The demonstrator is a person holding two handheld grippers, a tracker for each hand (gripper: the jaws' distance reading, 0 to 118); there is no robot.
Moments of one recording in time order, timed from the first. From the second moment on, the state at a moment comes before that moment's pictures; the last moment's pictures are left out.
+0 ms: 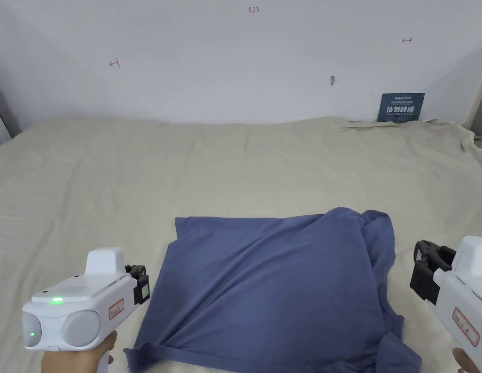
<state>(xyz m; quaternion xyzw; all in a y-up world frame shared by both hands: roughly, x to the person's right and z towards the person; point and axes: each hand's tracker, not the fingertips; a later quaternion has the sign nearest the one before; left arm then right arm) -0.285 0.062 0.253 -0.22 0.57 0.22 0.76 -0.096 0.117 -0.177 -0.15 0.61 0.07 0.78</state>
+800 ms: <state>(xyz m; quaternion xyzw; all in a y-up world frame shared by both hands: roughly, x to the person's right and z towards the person) -0.291 -0.059 0.272 -0.35 0.54 0.39 0.66 -0.090 0.090 -0.178 -0.20 0.61 0.10 0.76</state>
